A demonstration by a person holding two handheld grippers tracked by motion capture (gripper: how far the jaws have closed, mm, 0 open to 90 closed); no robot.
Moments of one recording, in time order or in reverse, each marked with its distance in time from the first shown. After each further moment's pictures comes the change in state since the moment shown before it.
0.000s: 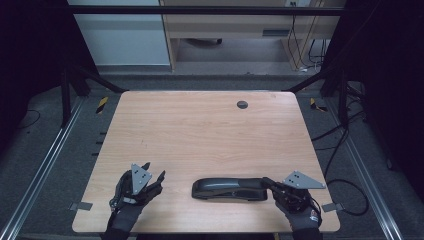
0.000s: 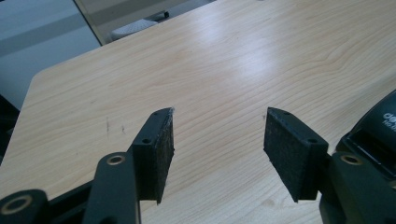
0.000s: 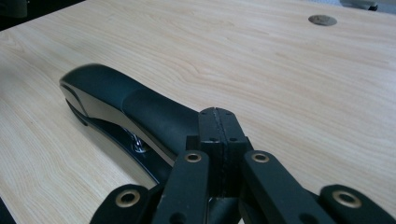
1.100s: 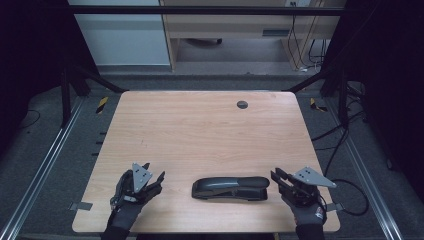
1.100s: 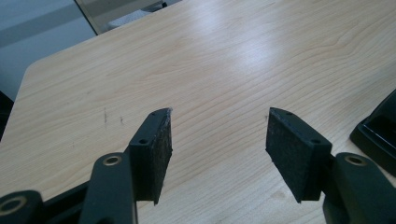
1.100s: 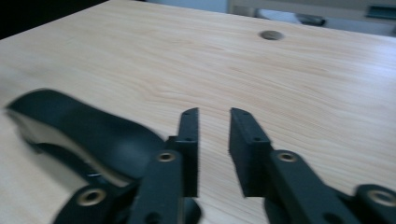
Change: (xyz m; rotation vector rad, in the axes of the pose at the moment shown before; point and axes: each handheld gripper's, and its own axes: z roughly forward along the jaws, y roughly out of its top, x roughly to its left) left arm 0.006 -0.006 0.009 0.031 -0.011 0.008; right arm -0.021 0.001 -0.007 -0.070 -0.129 0.060
